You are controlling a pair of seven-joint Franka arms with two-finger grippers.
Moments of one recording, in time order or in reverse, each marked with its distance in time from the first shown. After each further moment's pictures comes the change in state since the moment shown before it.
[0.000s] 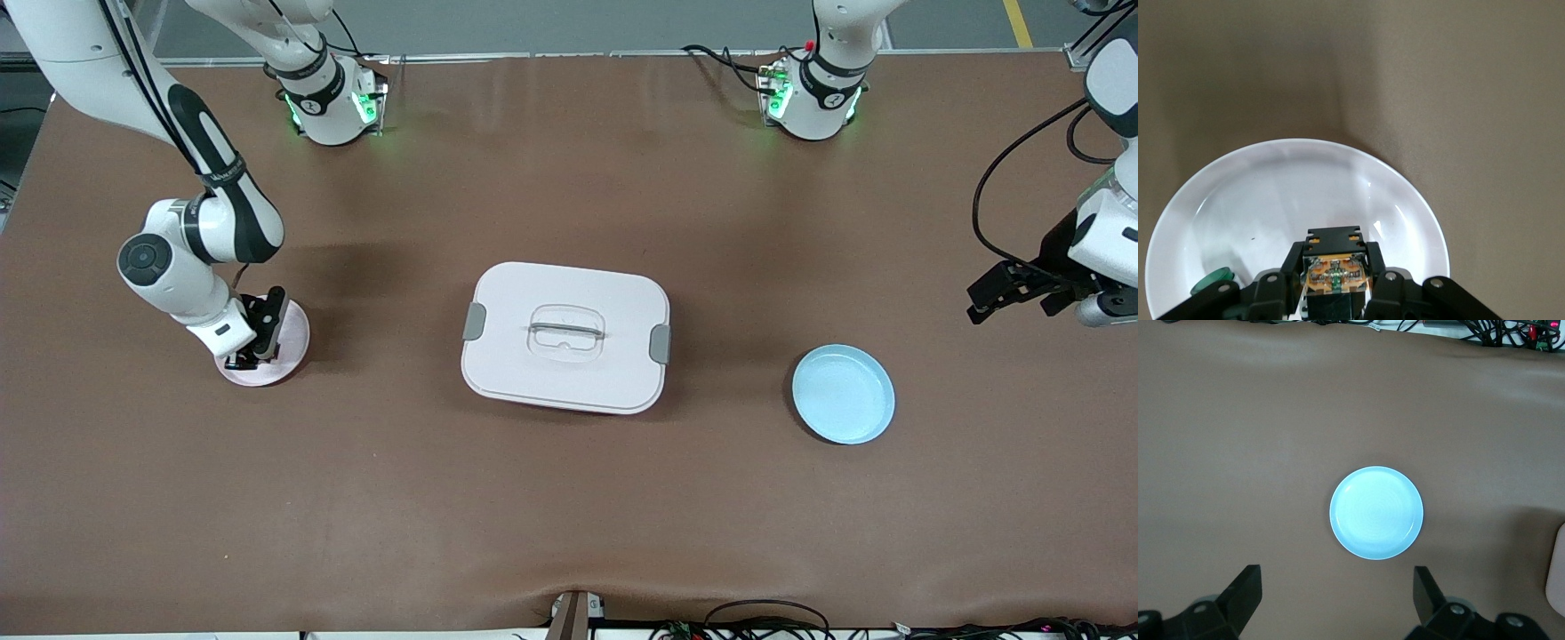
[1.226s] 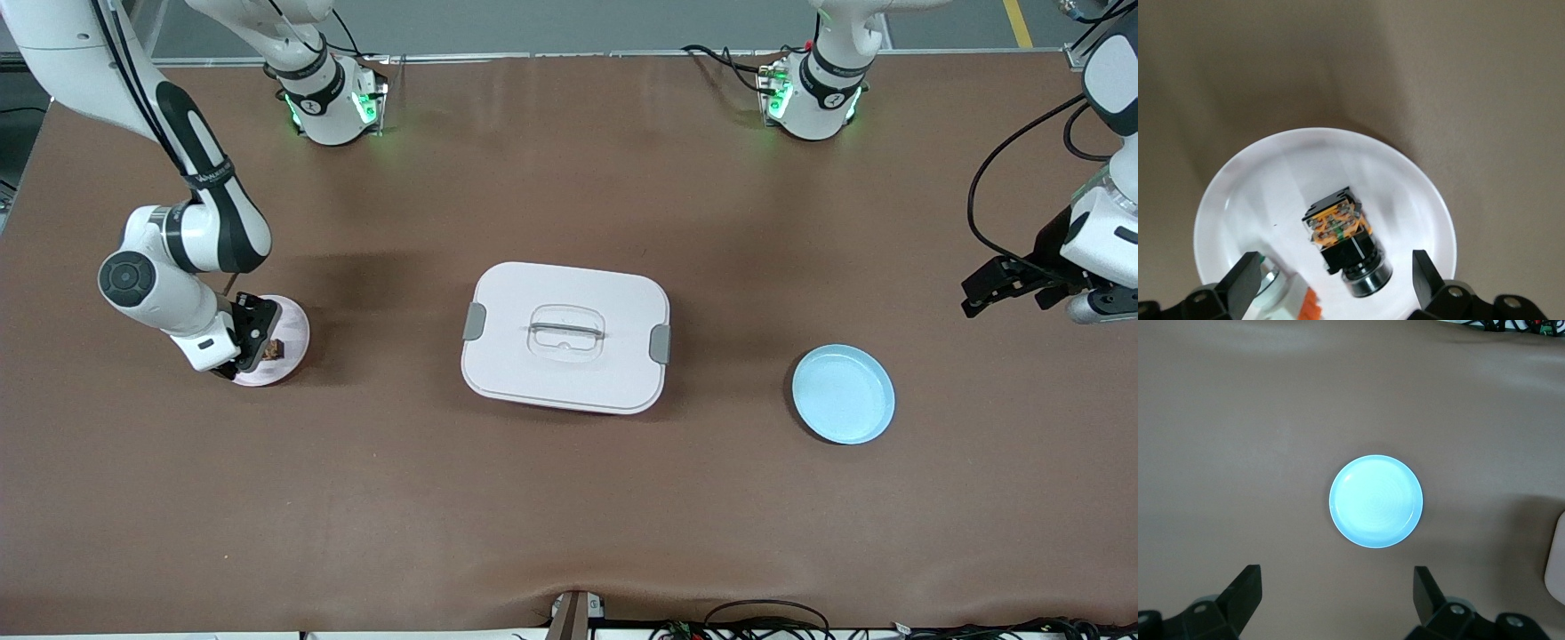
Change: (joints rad) left arm -0.550 -0.004 0.543 0.011 -0.004 -0.047 0.000; right arm 0.001 -0.014 0.007 0.105 -0.001 -0.264 0.258
